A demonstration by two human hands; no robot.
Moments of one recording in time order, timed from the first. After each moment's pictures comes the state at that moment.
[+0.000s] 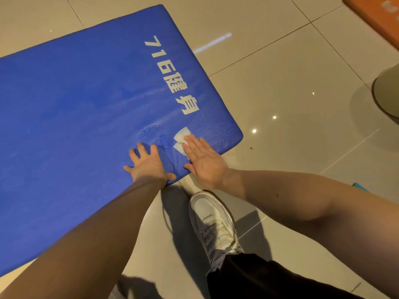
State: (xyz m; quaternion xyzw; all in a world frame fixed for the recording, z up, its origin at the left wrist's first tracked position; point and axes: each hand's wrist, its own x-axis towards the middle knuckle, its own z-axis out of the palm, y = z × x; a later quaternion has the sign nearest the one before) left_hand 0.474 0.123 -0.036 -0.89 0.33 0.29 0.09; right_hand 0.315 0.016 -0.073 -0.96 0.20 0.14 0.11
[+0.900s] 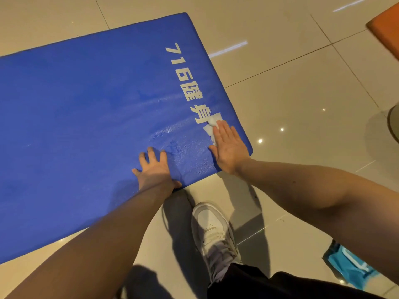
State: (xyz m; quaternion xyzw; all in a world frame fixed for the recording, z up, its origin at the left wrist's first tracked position) left_hand 0.472 0.129 -0.036 -0.90 0.34 0.27 0.09; right_hand 0.321 -0.066 -0.066 -0.94 0.30 0.14 0.10
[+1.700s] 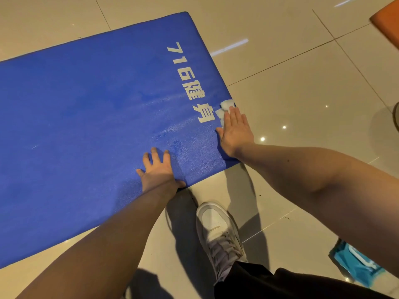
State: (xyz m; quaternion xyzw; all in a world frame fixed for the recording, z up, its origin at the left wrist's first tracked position) left_hand 0.473 0.135 -0.032 -0.89 0.35 0.27 0.08; right_hand 0.352 -0.093 -0.056 -0.90 0.39 0.18 0.08
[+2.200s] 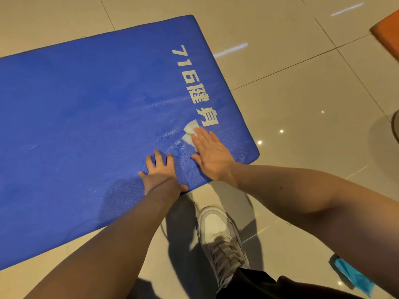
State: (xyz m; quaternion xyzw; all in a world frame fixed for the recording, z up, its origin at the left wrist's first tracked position) left_hand 0.475 0.130 -0.030 -0.89 0.36 0.26 0.12; right_hand 0.377 -0.026 -0.060 -0.96 0.21 0.18 0.11
